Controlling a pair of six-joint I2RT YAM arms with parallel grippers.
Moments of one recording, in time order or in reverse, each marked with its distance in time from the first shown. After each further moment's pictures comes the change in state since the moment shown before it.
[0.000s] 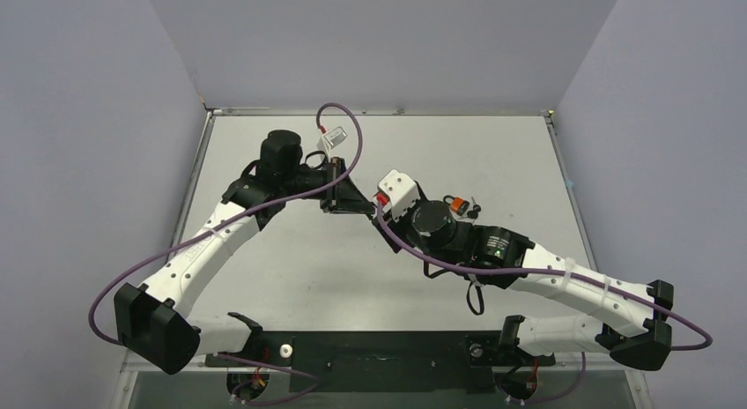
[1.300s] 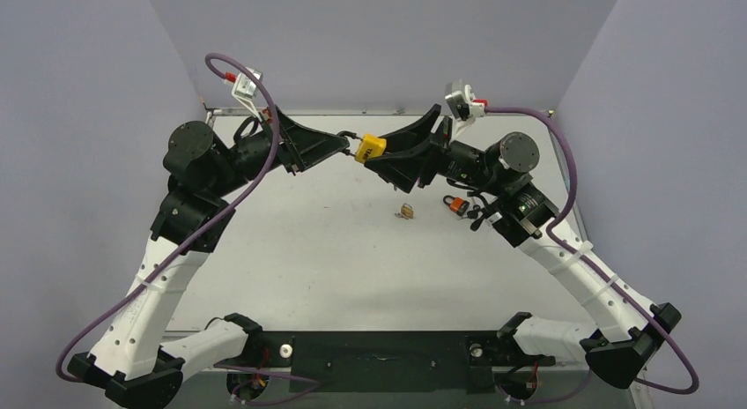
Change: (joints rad) left arm 0.022 -0.230 0.258 0.181 -0.361 -0.220; right arm -0.491 0.033 0.116 0.737 -1.098 0.488
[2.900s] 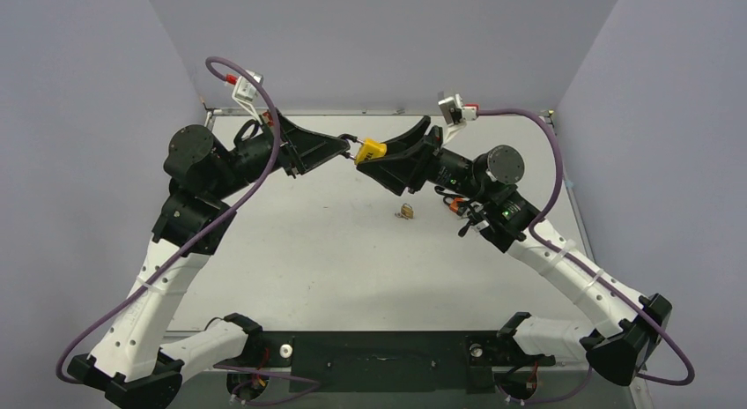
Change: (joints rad) left arm 0.000 -0.016 -0.027 0.036 0.013 -0.003; right arm 0.049 0.019 -0.109 0.180 0.071 0.168
